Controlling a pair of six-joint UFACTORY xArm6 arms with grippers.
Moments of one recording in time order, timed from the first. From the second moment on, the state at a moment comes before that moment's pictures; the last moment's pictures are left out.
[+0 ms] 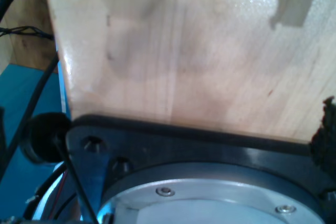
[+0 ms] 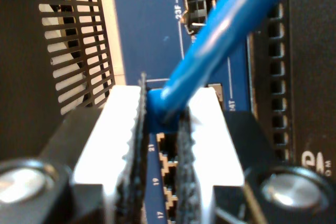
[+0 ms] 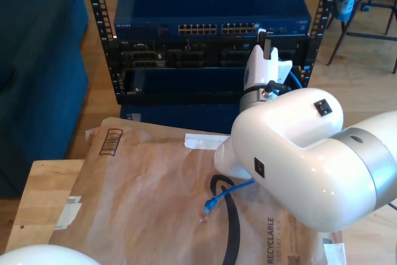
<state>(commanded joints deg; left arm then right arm) 94.0 -31.4 -4.4 6.3 59.8 -7.1 24.7 44.3 -70.2 34.2 -76.5 82.7</state>
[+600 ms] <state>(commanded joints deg) 94.0 -31.4 -4.4 6.3 59.8 -7.1 24.8 44.2 -70.6 33.9 -75.8 82.7</state>
